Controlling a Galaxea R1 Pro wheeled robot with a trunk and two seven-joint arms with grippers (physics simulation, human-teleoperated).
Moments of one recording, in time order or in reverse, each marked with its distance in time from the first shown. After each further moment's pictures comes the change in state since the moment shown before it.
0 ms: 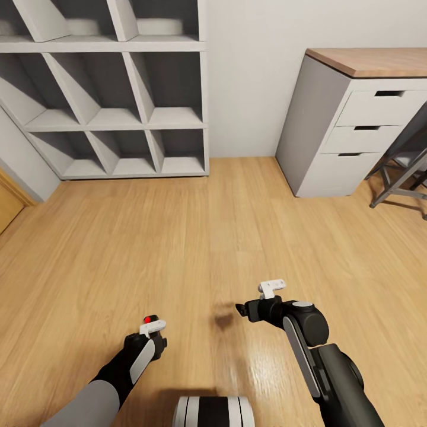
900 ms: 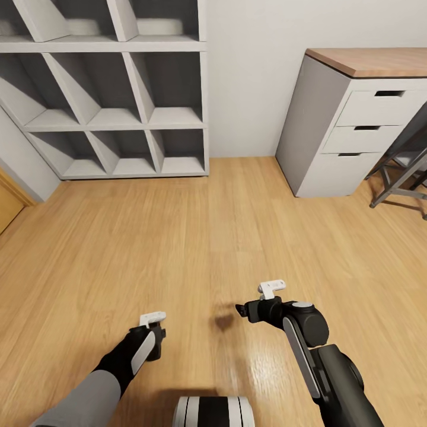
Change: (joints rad) left arm -0.040 0.003 0.001 -0.002 -0.078 0.001 -0.001; right arm 0.003 0.001 0.000 0.000 0.001 0.000 -0.001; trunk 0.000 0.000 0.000
